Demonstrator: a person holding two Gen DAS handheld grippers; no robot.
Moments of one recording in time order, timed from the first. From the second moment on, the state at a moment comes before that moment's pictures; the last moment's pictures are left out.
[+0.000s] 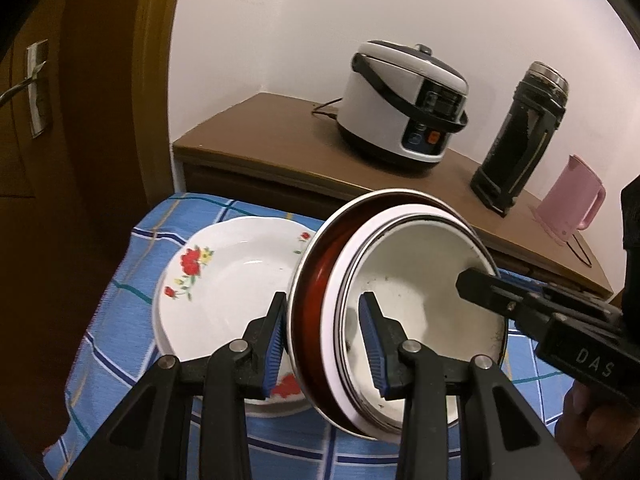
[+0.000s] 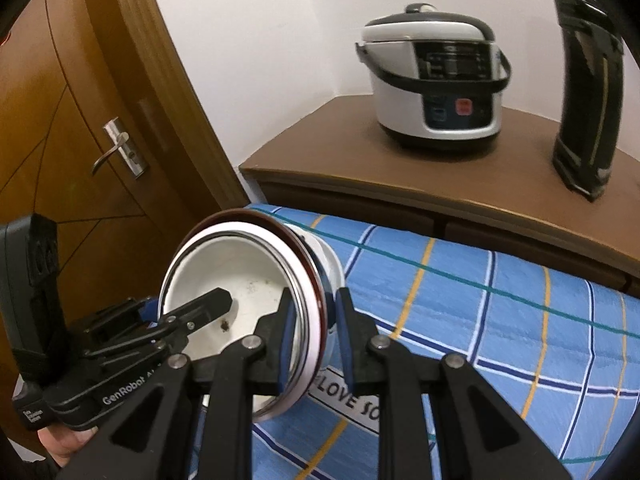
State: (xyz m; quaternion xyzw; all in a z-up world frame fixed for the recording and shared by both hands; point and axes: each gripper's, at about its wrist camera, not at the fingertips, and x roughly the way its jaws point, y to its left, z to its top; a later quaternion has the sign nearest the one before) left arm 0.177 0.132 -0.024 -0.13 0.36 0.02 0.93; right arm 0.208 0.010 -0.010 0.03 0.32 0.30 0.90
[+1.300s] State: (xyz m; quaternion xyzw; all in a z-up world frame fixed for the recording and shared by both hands) left arm 0.189 0.181 -0.046 -0.15 0.40 0.06 0.90; right arm 0.252 0.078 -0.017 -0.02 0.36 0.32 0.87
